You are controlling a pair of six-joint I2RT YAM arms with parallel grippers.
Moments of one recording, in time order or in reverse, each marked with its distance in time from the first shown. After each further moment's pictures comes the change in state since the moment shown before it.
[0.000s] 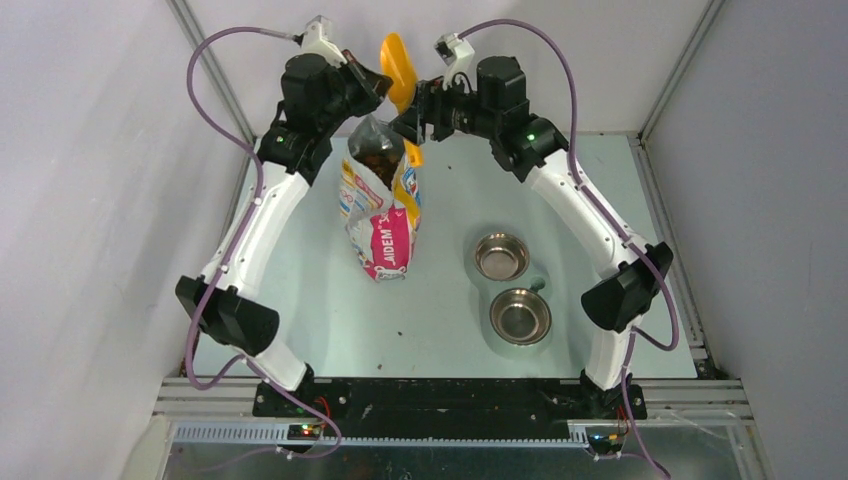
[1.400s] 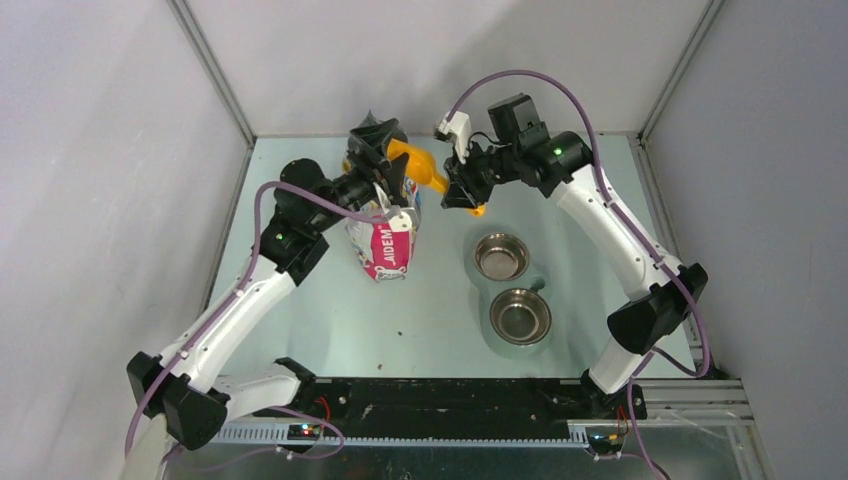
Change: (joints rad) left arm -0.180 -0.509 -0.747 0.425 0.335 1.918; right arm -0.020 -0.182 -0.201 -0.559 -0.161 -0.637
